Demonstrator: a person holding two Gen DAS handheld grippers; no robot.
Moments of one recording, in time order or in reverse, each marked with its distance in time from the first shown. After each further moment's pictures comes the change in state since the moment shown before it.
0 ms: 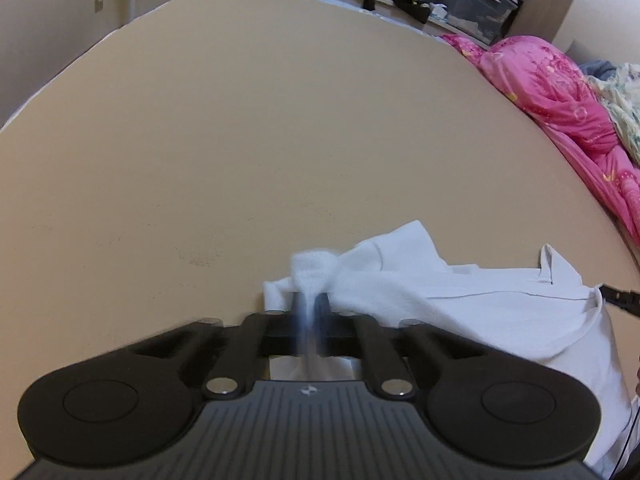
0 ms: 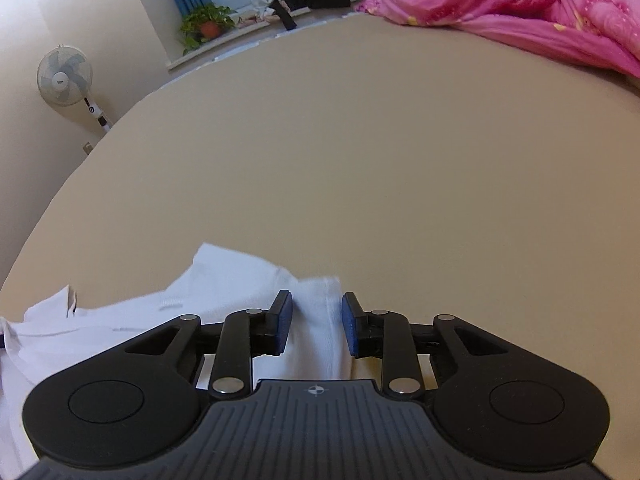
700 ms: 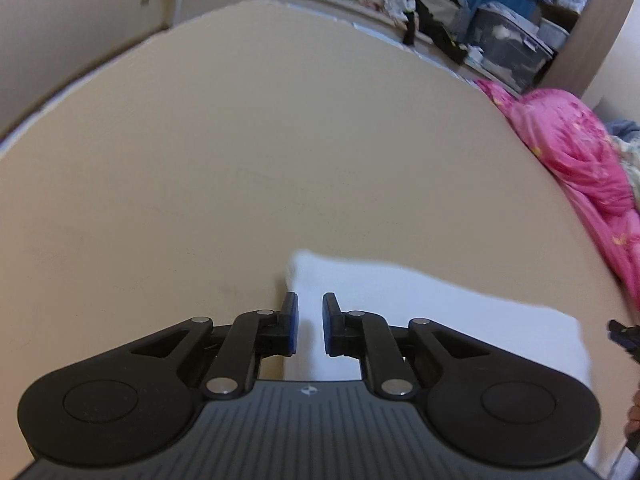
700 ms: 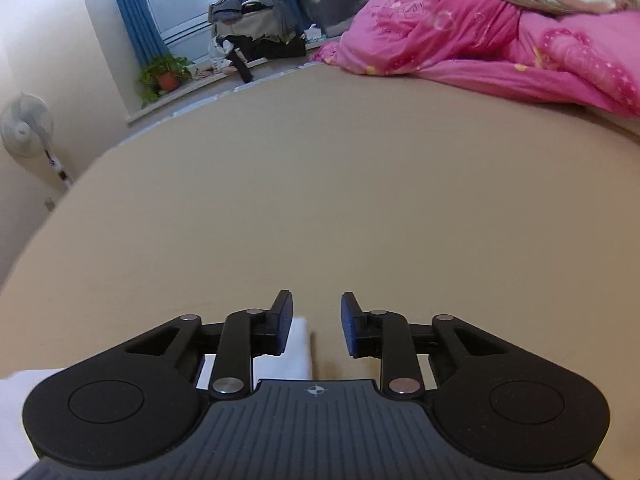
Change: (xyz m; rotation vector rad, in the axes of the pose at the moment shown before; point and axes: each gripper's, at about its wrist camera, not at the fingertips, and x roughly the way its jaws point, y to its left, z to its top) left arm -0.024 0.028 0.012 -0.164 -0.018 0.019; right arm -0.005 0.007 0.031 0.085 -0.129 -0.111
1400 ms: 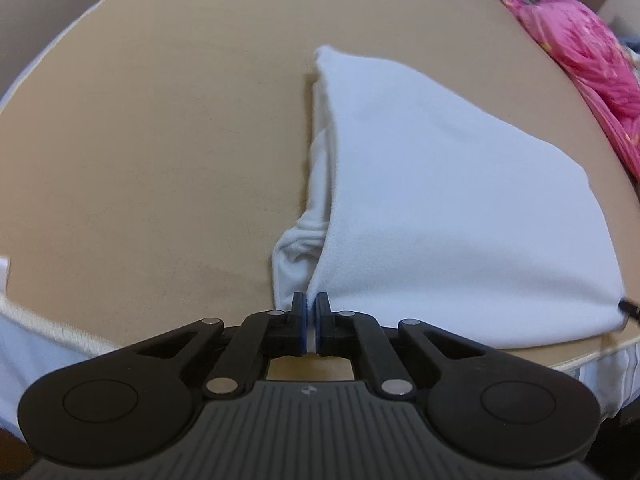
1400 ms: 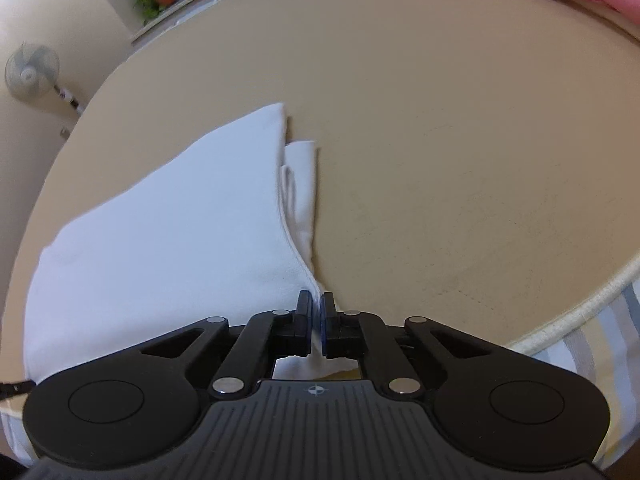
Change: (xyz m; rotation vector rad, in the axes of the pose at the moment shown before) left arm -0.049 0.007 -0.111 0.051 0.263 0.112; right arm -0.118 -0.037 -0.106 0.067 0.329 0.025
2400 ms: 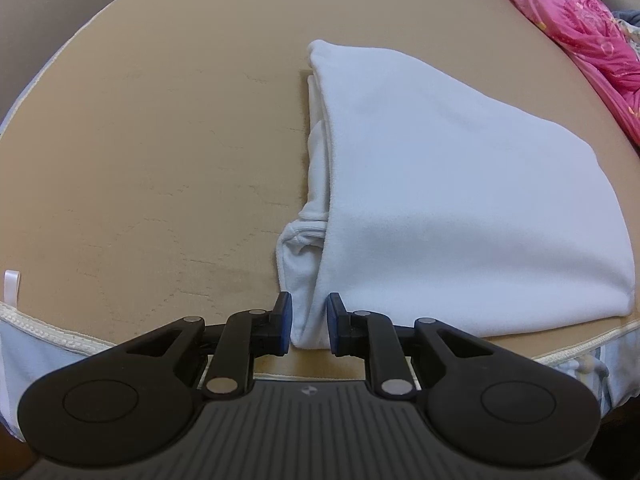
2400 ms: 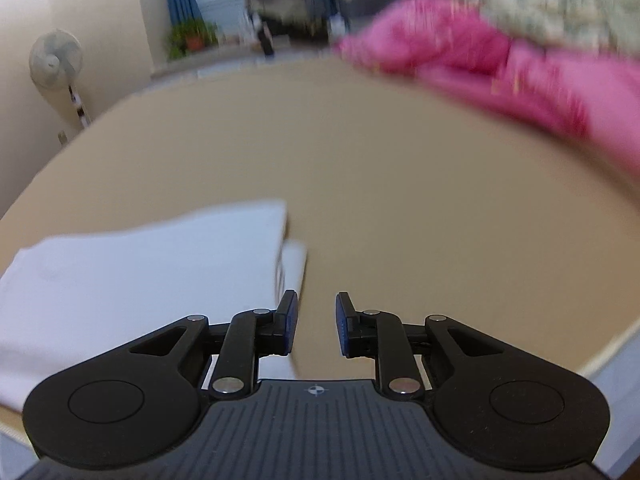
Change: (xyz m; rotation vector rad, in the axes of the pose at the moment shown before) left arm -0.003 -0.012 0.002 0.090 -0.022 0.042; right arm -0.037 0.049 -0.004 -0.280 -0.350 -0.130
